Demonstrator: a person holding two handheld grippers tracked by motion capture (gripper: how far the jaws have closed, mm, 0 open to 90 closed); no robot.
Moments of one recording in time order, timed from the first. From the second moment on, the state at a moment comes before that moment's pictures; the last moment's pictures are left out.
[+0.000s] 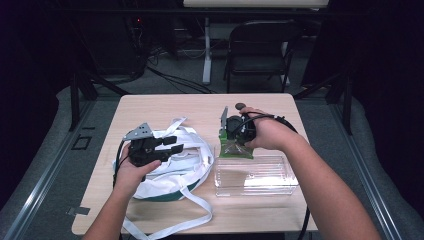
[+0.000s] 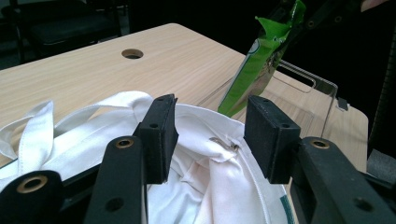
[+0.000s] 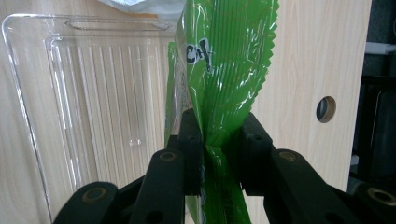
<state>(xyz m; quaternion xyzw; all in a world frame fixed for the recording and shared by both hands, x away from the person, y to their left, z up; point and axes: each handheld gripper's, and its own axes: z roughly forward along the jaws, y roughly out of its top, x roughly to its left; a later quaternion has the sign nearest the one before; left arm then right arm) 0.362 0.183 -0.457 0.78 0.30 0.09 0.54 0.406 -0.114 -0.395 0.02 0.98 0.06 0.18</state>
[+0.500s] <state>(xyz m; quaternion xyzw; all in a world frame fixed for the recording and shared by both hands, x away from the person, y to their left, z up) 0.363 0.184 -0.458 0.78 0.30 0.09 0.54 0.413 -0.108 -0.418 0.02 0.98 0.05 0.18</state>
